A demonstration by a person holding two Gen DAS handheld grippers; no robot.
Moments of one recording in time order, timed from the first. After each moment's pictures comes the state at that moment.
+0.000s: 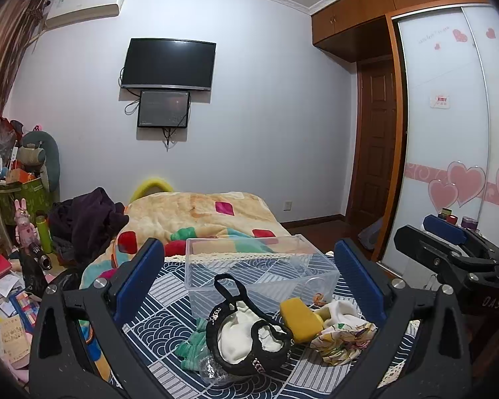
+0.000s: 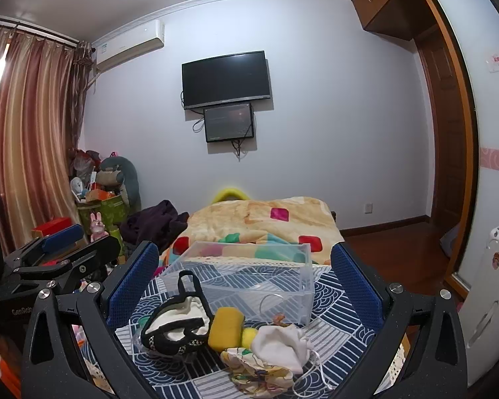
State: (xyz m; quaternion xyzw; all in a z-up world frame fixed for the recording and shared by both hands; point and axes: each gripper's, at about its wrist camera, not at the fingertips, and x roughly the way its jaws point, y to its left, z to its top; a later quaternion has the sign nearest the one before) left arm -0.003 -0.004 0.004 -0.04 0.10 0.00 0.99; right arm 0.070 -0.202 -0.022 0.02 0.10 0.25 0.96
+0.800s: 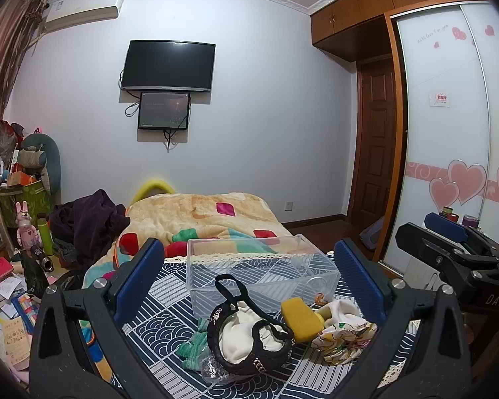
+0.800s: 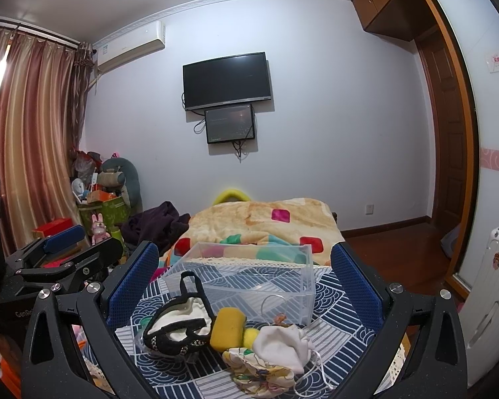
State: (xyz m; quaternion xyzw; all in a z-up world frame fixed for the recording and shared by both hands) left arm -0.004 -0.005 0.003 -0.03 0.10 0.01 0.99; right arm 0.068 -0.199 -0.021 0.02 0.10 0.25 0.96
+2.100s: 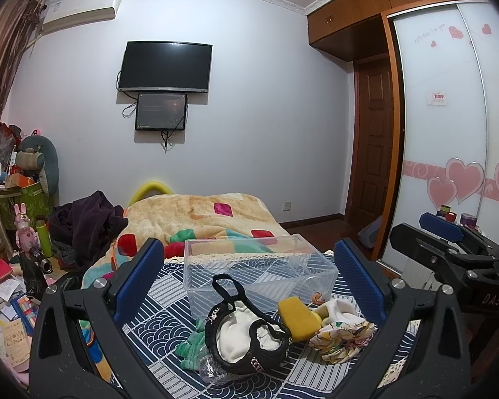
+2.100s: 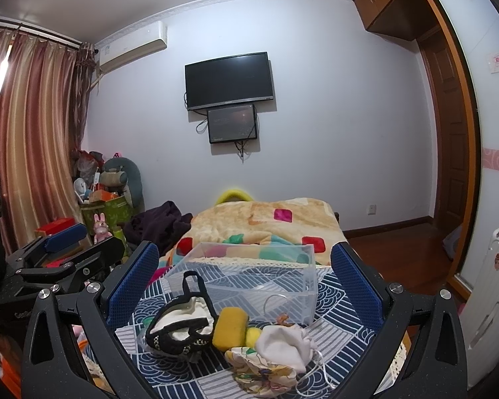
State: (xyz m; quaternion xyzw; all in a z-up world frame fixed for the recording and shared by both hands) left arm -0.004 -0.008 0.005 -0.03 0.10 0.00 0.99; right arm 0.066 -0.198 -0.018 0.02 0.10 0.25 0.96
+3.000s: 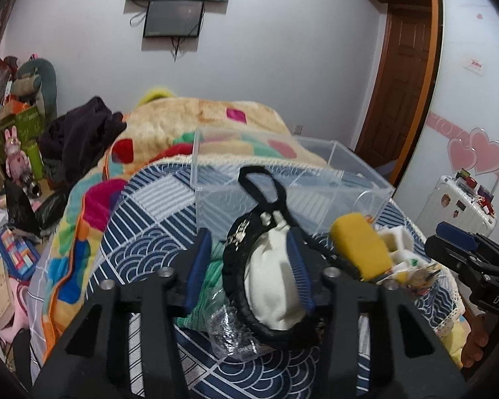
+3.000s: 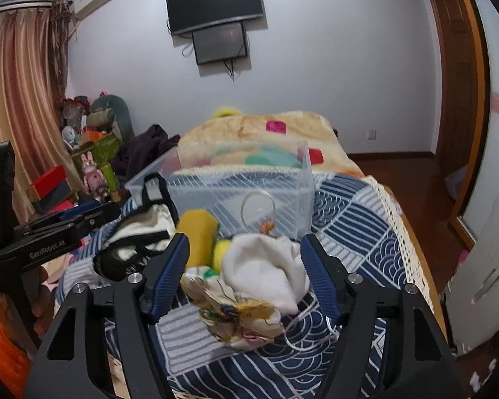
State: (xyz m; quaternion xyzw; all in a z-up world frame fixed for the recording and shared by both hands) left arm 0.072 0.035 -0.096 -0.08 0.28 0.01 0.95; right arm 0.115 -0.207 -0.099 0.00 0.27 0.25 0.93
